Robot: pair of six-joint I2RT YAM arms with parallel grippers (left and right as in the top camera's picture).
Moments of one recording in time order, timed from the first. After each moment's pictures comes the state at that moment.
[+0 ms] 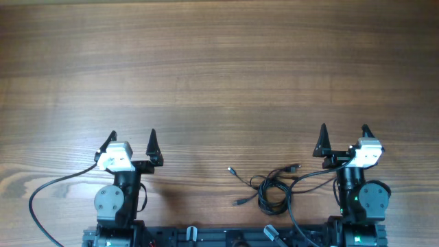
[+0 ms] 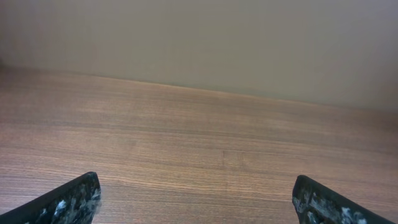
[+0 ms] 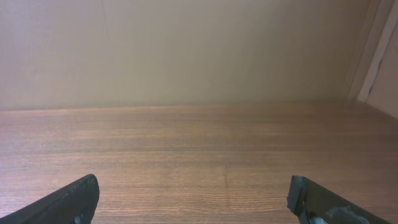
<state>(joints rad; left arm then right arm) -0.06 0.01 0.01 -0.07 -0.05 -0.14 -0.05 0.02 0.01 0.00 -0.02 0.02</state>
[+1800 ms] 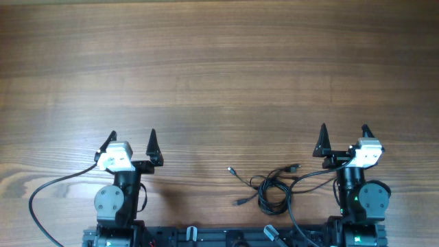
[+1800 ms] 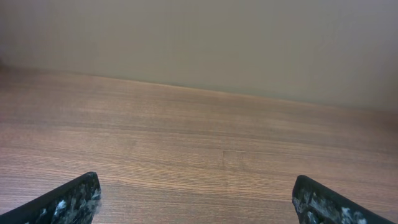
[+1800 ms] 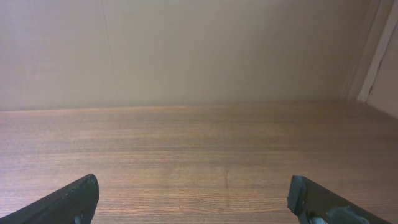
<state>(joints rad) -0.06 0.01 0.01 -0.07 -0.05 -0.14 -0.05 0.02 0.01 0.00 -0.02 0.02</state>
